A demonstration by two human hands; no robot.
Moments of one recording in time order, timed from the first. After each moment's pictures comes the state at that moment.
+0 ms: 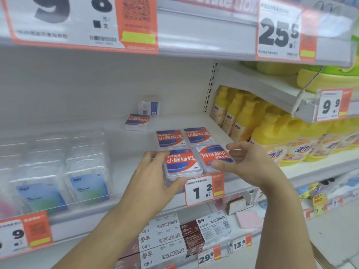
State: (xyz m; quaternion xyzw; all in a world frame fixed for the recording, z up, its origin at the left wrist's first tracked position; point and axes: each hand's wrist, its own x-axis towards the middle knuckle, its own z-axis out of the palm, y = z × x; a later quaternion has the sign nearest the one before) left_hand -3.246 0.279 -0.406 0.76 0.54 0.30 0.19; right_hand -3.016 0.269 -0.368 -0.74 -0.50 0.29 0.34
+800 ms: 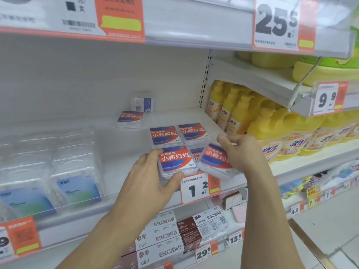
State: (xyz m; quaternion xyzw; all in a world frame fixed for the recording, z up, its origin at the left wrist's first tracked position) left_hand -3.240 0.275 -0.408 0.74 0.56 0.30 0.21; right_hand -3.020 0.295 -0.376 -0.77 -0.48 0.18 0.38
